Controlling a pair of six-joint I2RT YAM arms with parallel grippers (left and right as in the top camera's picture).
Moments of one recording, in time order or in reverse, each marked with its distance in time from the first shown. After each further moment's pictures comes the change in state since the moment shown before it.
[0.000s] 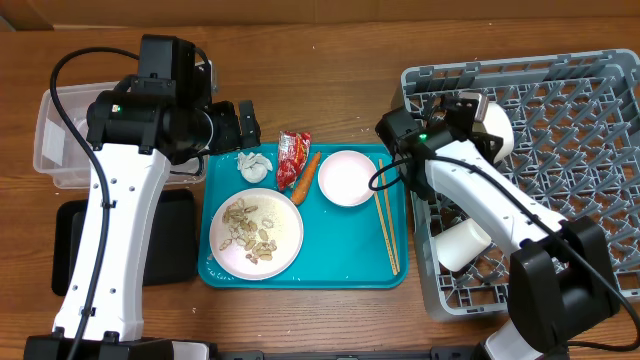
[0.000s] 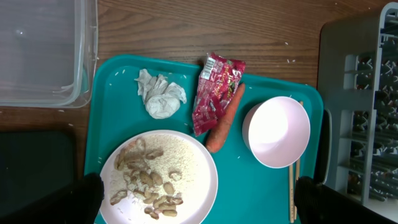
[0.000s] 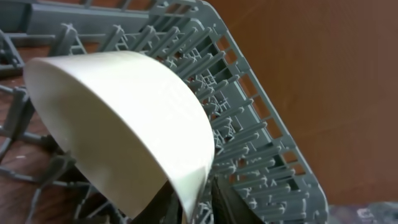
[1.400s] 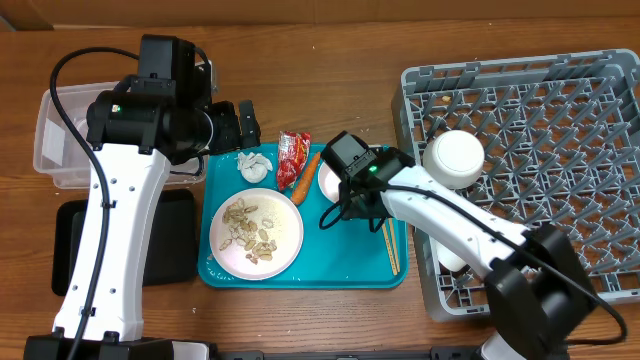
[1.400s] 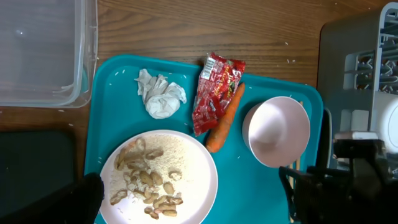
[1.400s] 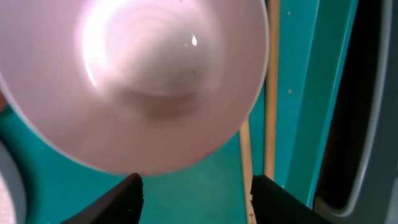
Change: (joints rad) left arm 0.000 0.000 0.000 0.000 0.000 0.000; right arm 0.235 0.026 -0.012 0.188 -1.067 -0.124
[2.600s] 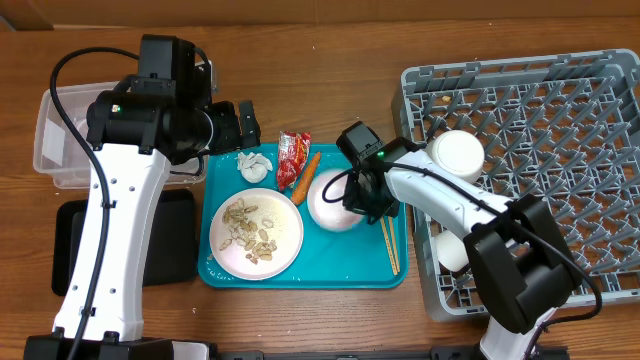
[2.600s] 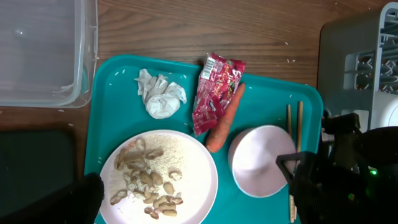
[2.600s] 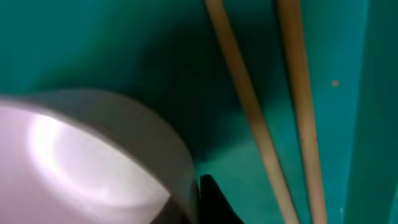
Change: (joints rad) left arm 0.000 0.000 0.000 0.000 0.000 0.000; right arm -0.098 0.108 -0.004 0.064 -0.204 0.155
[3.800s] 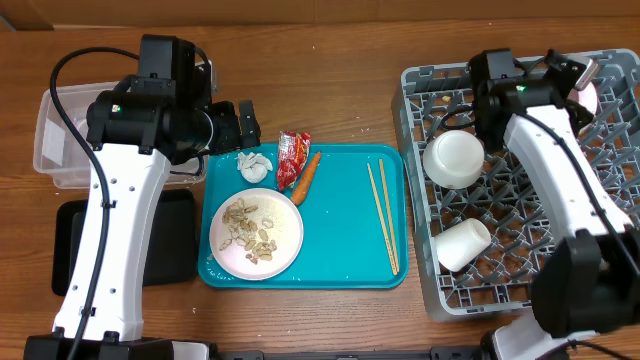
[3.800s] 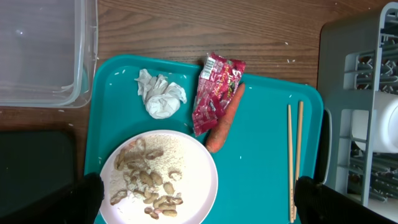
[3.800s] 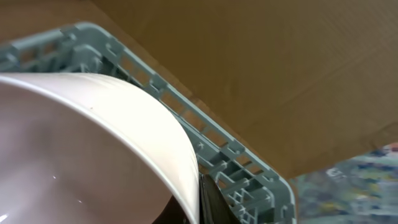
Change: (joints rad) left arm 0.000 0.000 0.000 0.000 0.000 0.000; right arm -0.486 -0.135 0.225 -0.257 1.322 -0.089
